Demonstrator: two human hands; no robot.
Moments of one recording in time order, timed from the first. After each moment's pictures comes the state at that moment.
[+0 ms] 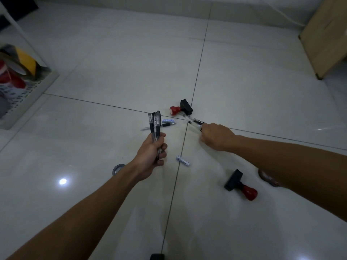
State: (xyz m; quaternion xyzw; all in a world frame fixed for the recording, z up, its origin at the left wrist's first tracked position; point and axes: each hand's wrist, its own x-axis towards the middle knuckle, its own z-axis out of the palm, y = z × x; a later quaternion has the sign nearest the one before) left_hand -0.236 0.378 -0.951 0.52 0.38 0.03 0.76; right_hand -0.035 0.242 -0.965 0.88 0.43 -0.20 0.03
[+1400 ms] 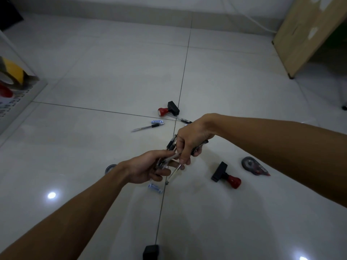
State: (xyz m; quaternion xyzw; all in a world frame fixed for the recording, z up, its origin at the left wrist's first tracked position) left_hand -0.249 0.356 -0.925 0.51 0.22 -0.28 0.78; right_hand -0.074 0.258 -0.881 0.67 0.40 -0.62 0.01
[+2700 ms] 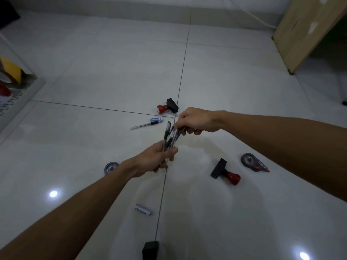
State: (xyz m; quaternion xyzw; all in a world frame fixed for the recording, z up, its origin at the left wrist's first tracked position) left_hand -0.238 0.347 -0.936 0.73 0.24 -0.17 0.61; right_hand -0.060 0.245 -0.879 0.78 0.32 -0.47 -0.27
